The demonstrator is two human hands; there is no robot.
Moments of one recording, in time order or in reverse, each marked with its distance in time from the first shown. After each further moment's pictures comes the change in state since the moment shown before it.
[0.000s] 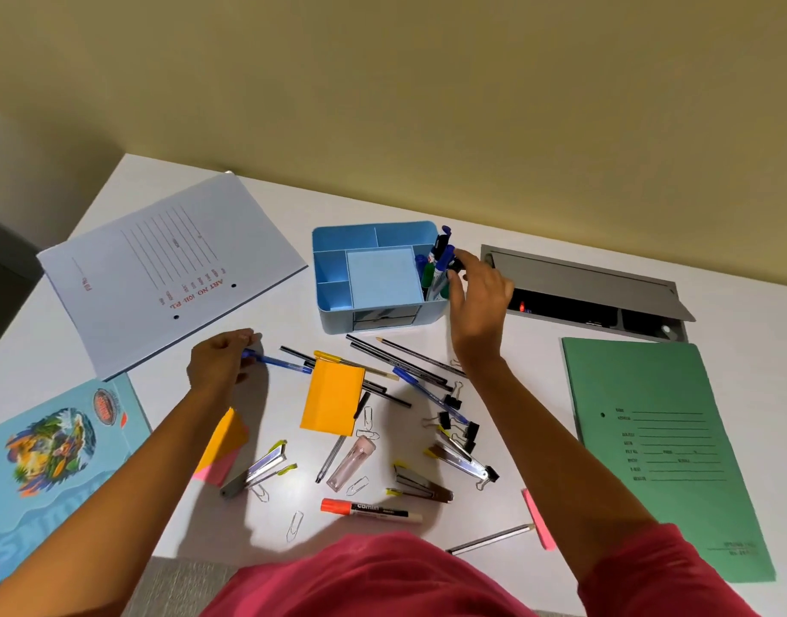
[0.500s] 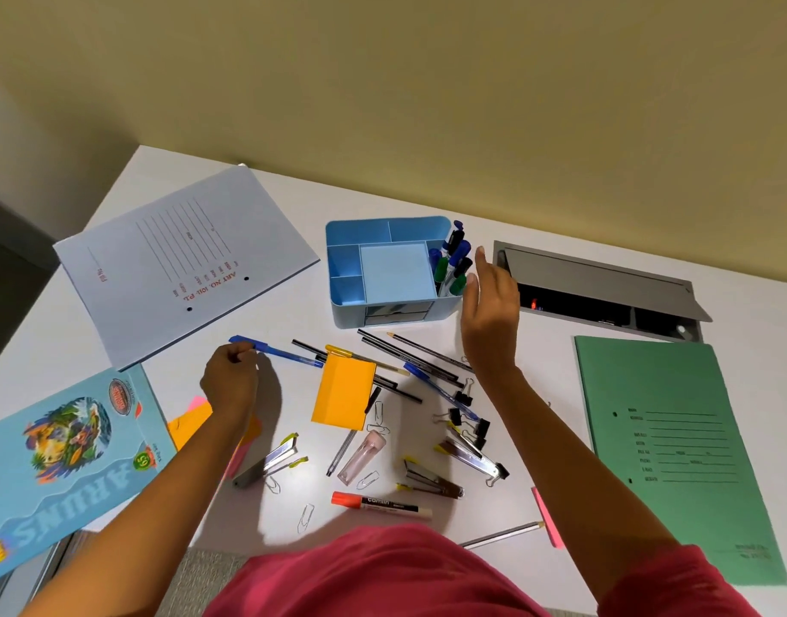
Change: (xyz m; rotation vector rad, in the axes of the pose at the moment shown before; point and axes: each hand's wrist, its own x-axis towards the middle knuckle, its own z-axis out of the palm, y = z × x) left_hand -0.008 -0.031 0.002 0.206 0.186 0.092; right_hand -0.019 0.012 0.006 -0.033 0.109 -0.179
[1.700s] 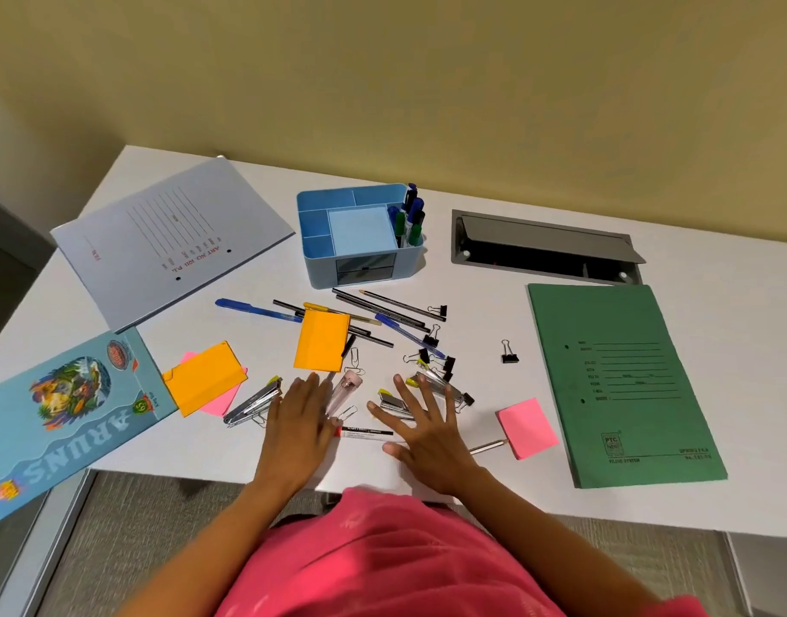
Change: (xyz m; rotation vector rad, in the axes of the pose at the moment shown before) left_hand -0.145 -0.105 0.008 0.726 -0.341 0.864; right_hand -0.231 -0.008 -0.087 -0.271 -0.902 -0.253
